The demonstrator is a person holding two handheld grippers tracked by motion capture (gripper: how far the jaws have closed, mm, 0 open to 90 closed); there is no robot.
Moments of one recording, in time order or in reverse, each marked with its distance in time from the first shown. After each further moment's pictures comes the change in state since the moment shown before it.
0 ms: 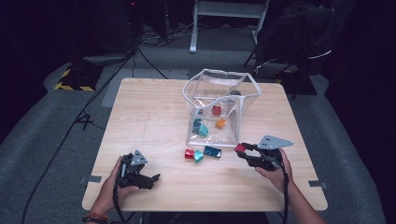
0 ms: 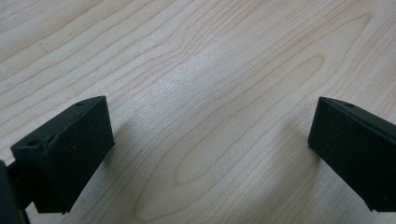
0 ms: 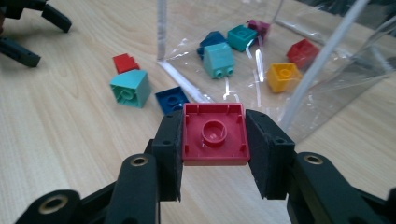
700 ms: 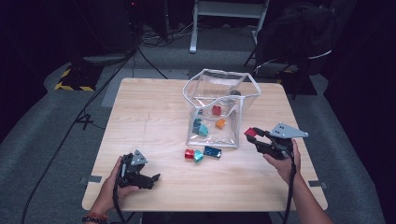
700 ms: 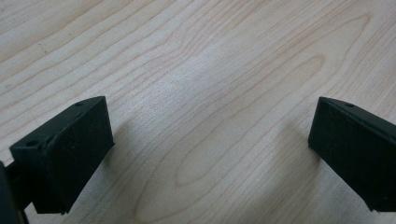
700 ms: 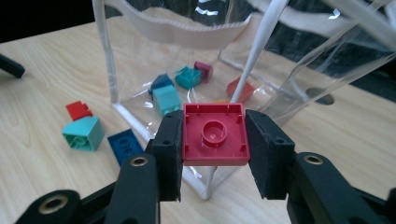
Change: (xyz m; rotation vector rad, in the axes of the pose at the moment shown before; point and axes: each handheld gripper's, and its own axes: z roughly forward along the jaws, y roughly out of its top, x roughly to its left) left arm 0.000 0.000 0.000 0.001 -0.002 0.004; right arm -0.023 0.028 -0.024 -0.100 -0.151 0.025
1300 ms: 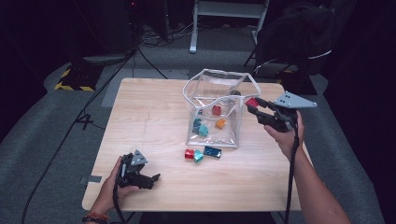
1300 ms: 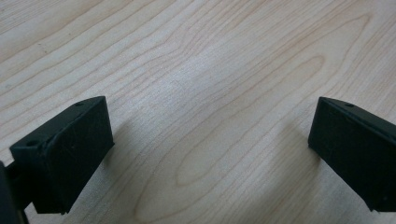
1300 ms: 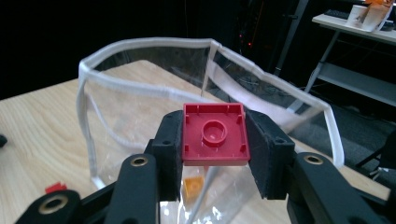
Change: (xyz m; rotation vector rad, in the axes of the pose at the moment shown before) left arm 0.000 0.000 0.000 0.000 0.000 0.000; right arm -0.019 0.090 0.000 -0.102 -0.048 -0.025
